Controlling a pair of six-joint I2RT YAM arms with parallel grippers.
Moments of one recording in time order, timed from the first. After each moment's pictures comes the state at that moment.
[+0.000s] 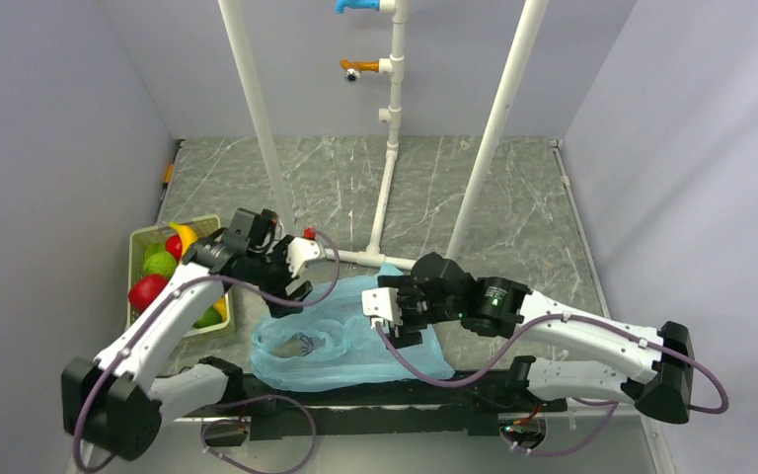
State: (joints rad) left arm -0.37 1.03 0.89 -0.92 0.48 0.70; right arm 1.10 1.05 0.90 -0.51 -0.26 -0.61
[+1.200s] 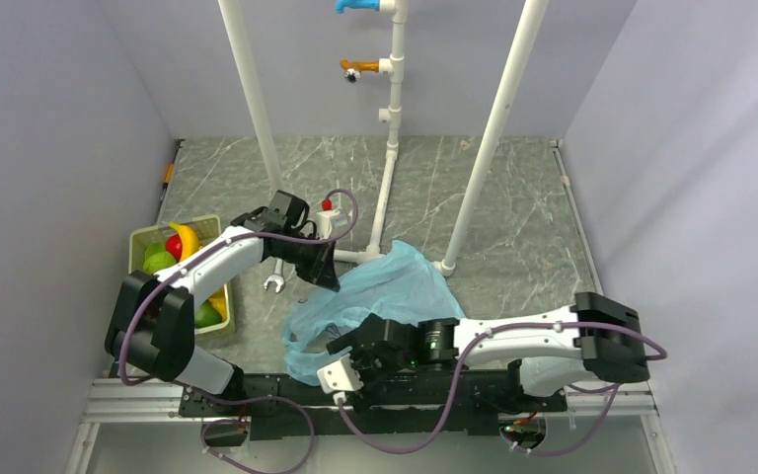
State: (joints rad) left arm -0.42 1.47 0.98 -0.63 0.74 0.04; right arm 1.44 1.33 0.79 -0.10 -0.24 -0.62
